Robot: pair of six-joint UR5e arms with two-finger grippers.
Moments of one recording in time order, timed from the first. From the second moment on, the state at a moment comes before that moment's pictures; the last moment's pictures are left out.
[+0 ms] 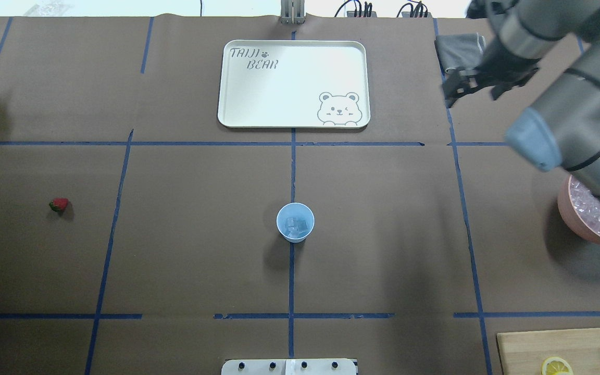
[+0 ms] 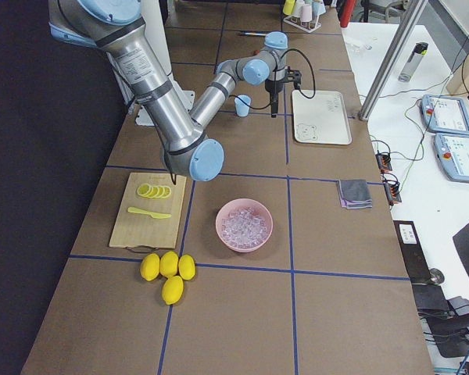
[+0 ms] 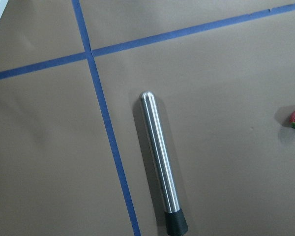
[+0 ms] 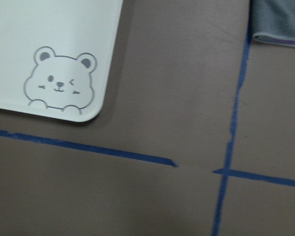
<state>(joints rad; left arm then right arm) -1.46 -1.51 -1.76 -1.46 -2.43 0.17 1.06 -1.13 1.80 -1.71 2.19 0.49</state>
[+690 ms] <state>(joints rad) -1.47 -1.53 -1.76 -1.48 -2.43 0.18 1.48 -1.54 1.79 -1.71 2.34 -0.25</state>
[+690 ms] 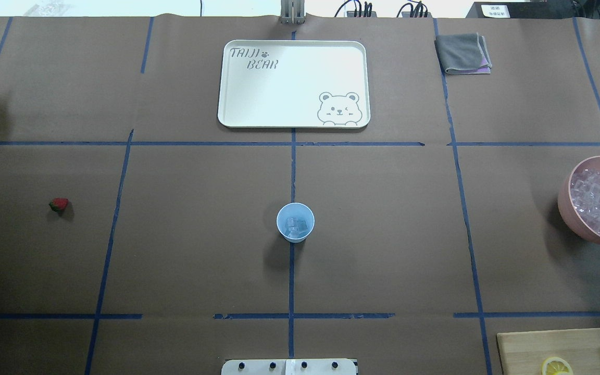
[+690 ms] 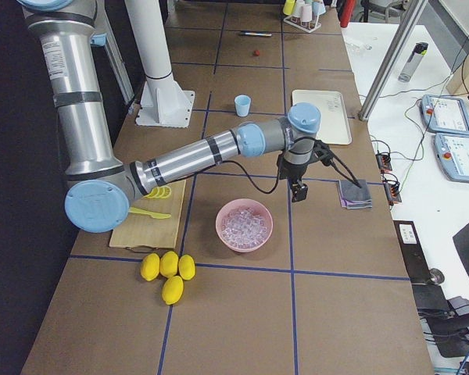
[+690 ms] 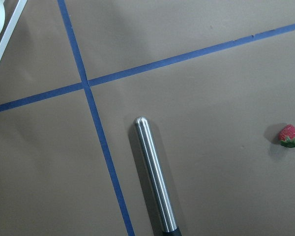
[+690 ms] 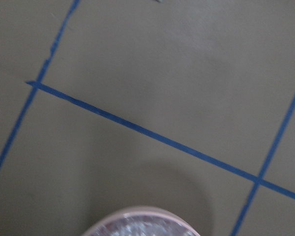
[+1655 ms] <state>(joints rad) -1.47 -1.57 -1.77 -1.63 -2.43 0.09 1.62 -1.72 1.79 -1.70 2.34 -0.24</state>
